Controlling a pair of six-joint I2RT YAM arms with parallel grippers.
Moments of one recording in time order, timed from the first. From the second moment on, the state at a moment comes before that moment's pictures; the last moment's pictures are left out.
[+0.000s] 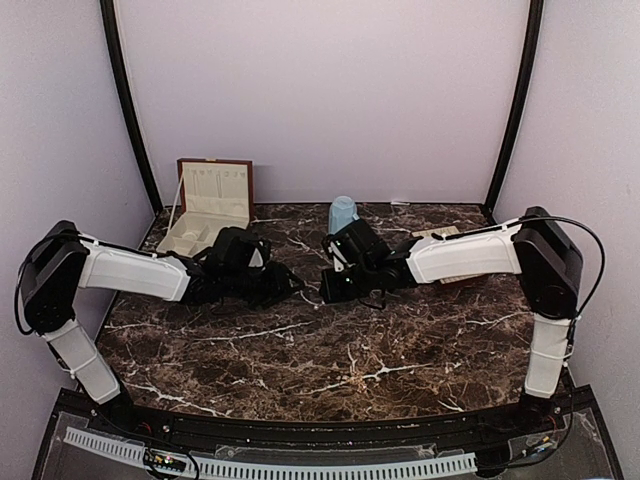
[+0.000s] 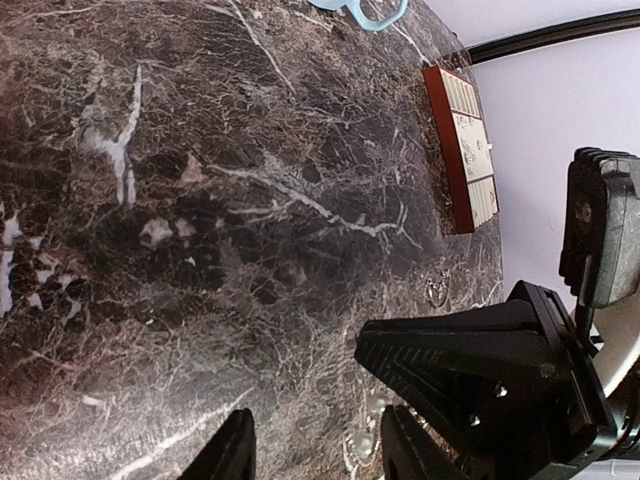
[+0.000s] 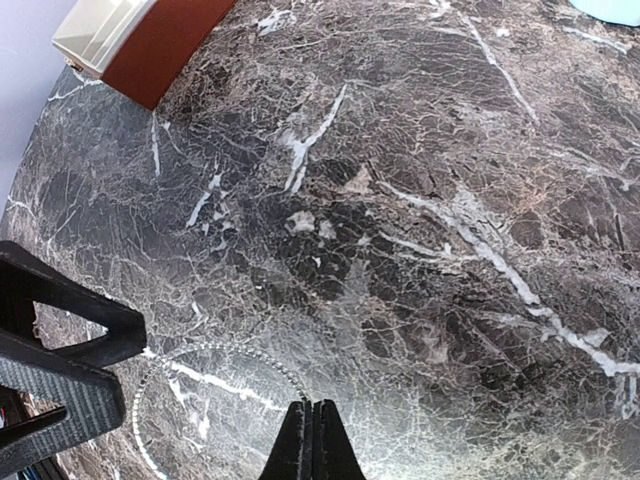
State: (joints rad) left arm -0.74 1.65 0.88 0.12 0.19 -0.98; right arm 0.91 1.94 1.30 -0.19 -0.05 0.55
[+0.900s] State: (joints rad) left arm -0.74 1.70 0.93 0.14 0.23 -1.01; right arm 0.92 1.94 1.28 -0.17 -0.05 0.55
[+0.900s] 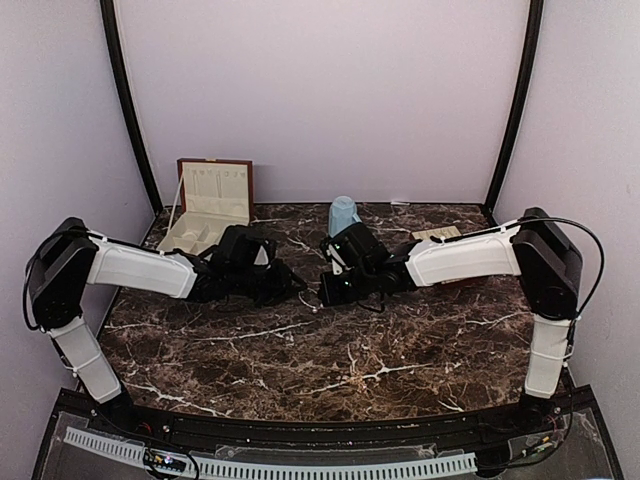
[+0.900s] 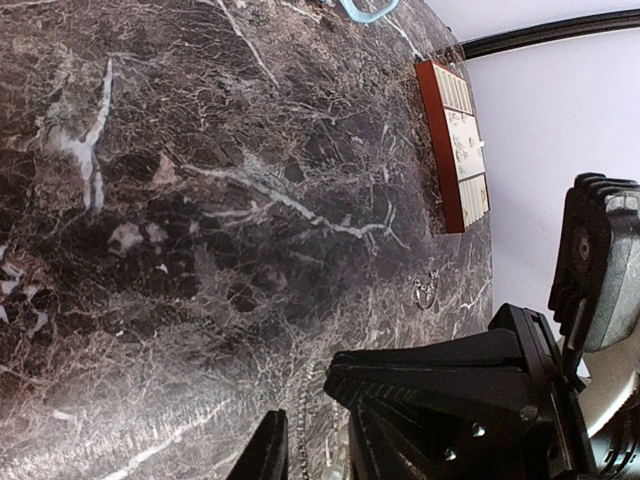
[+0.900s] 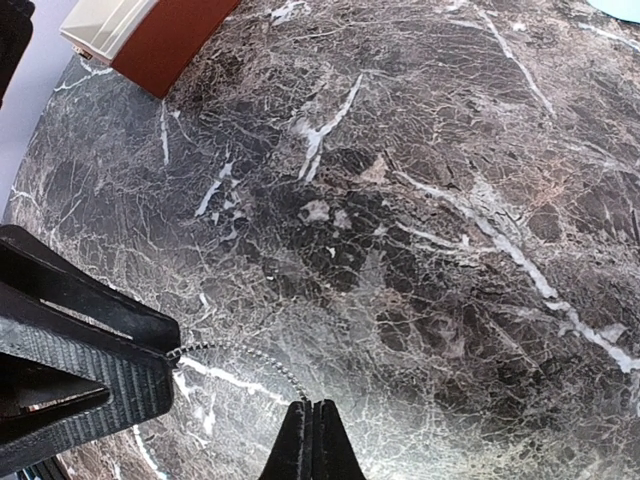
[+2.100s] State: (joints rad) left arm -0.74 1.72 0.93 0.13 0.25 -1.02; right arm 0.92 1.92 1.27 -0.16 -0.04 0.54
